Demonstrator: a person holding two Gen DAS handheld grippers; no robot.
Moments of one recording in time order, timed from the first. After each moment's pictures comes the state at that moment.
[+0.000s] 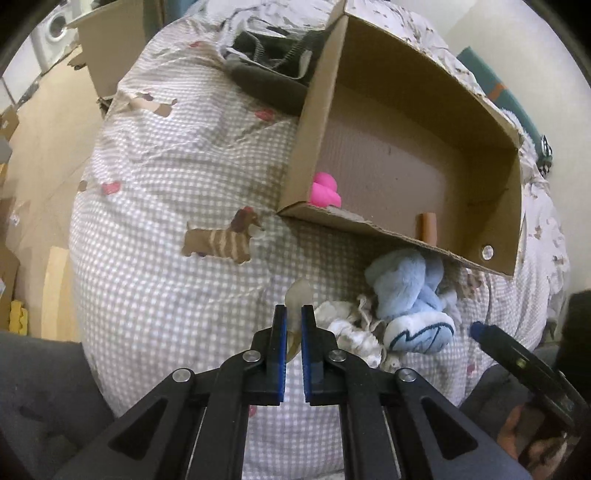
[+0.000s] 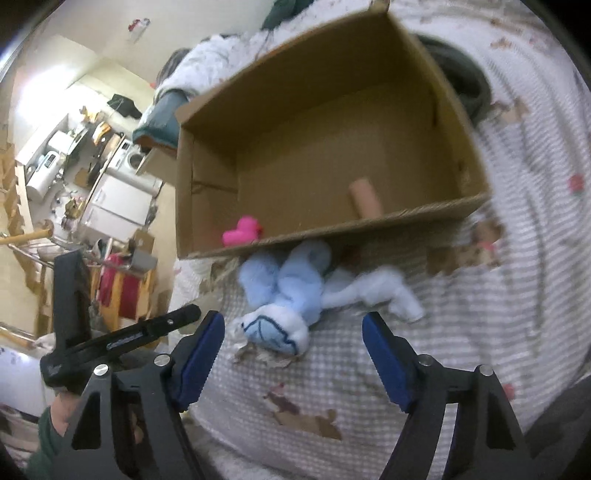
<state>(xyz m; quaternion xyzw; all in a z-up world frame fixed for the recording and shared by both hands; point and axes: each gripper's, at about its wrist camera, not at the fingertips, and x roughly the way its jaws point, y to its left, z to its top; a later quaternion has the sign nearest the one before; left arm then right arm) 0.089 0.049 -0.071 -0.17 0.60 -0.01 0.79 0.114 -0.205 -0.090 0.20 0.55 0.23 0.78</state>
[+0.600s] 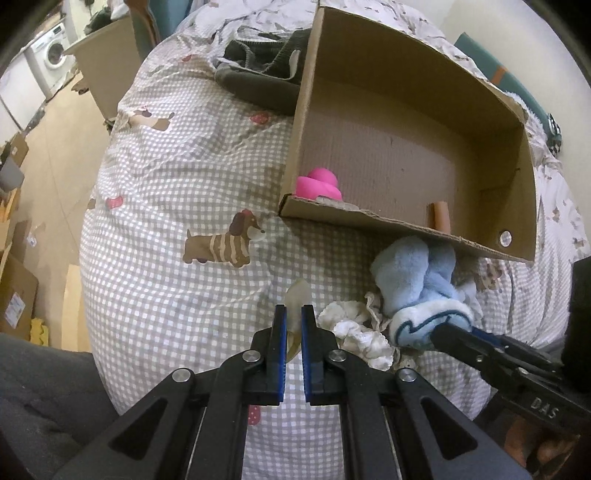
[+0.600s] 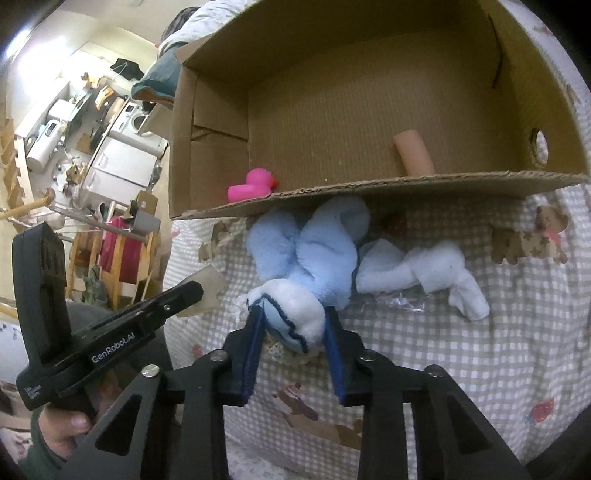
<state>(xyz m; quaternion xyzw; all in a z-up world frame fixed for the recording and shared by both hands) 0.087 0.036 -0.080 -0.10 0.59 0.01 0.80 0.120 -0.160 -0.119 0.16 0.59 0.26 0.75</state>
